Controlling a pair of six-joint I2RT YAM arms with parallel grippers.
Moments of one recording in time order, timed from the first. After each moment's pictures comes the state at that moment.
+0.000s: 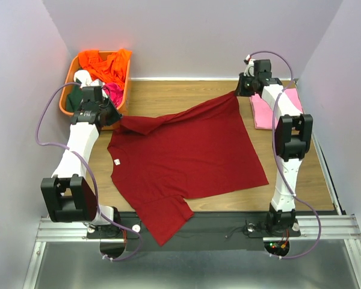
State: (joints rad) left arm 0.02 1.40 1.23 -0.54 0.09 -0.50; right arm 0.06 2.24 2.00 -0.48 -0.30 0.11
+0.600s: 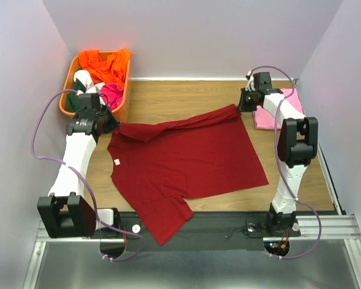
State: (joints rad) left arm 0.02 1.28 1.18 -0.63 0.08 -0.50; right arm 0.06 2.11 1.72 -0.49 -0.26 0.17
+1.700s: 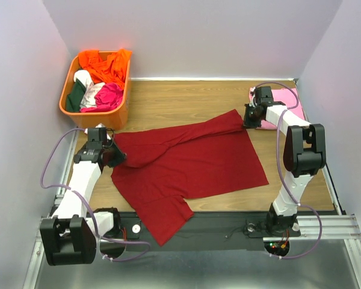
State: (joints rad) left arm 0.02 1.05 0.73 -0.63 0.12 -0.61; right arm 0.06 1.92 1.39 -0.48 -0.14 0.23
